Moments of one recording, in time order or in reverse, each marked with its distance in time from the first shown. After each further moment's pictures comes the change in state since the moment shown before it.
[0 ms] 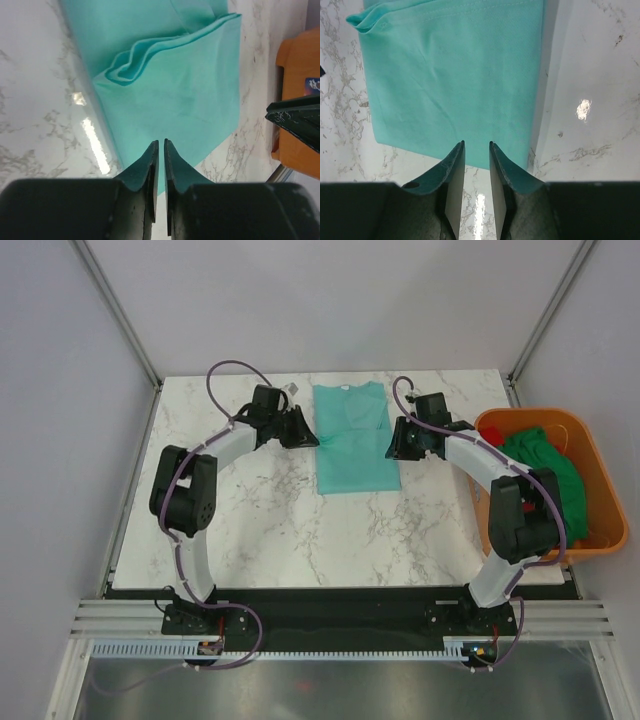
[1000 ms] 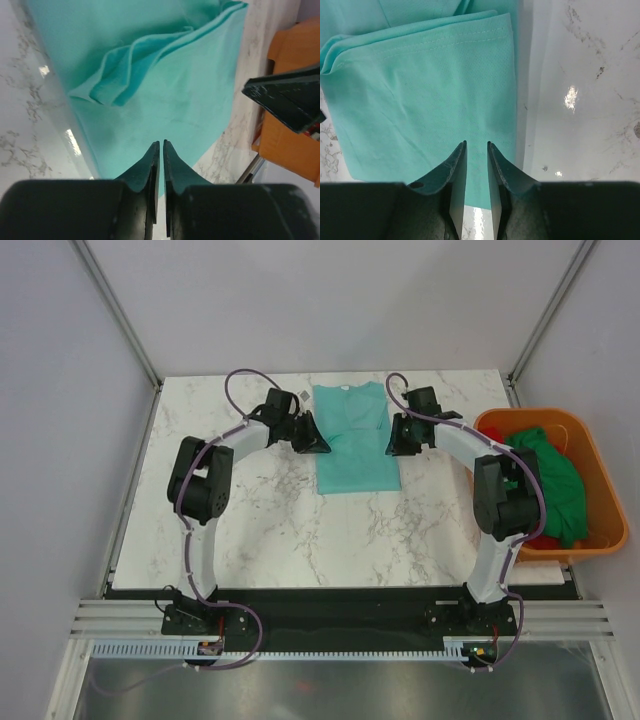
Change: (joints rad) left arm -0.037 0.131 0.100 -0.024 0.115 -0.085; right arm -0.008 0.186 0.148 -0.036 0.064 0.003
